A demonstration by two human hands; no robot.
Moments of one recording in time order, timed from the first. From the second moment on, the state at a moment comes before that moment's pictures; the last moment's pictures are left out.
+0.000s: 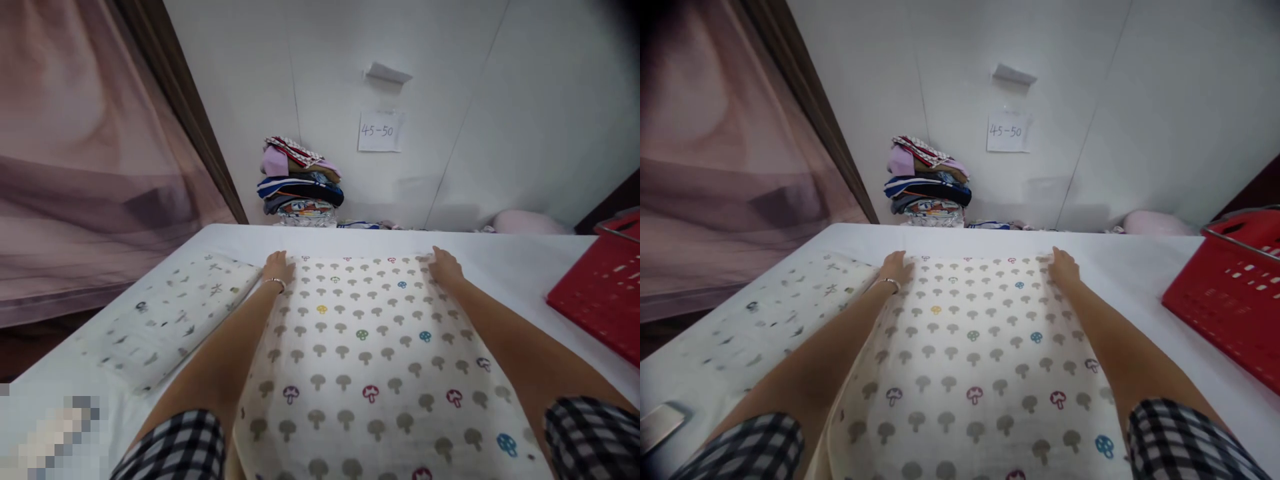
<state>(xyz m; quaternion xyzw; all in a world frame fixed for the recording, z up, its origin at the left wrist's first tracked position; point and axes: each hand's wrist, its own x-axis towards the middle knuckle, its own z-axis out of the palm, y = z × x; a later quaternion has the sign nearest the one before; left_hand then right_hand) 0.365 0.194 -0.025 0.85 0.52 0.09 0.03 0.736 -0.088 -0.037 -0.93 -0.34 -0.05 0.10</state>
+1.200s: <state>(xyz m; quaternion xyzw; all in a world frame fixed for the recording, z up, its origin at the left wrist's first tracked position) 0.150 -0.059 -0.033 0.87 0.46 0.08 0.15 0.469 -0.261 -0.058 -0.64 -0.77 -0.04 0.09</state>
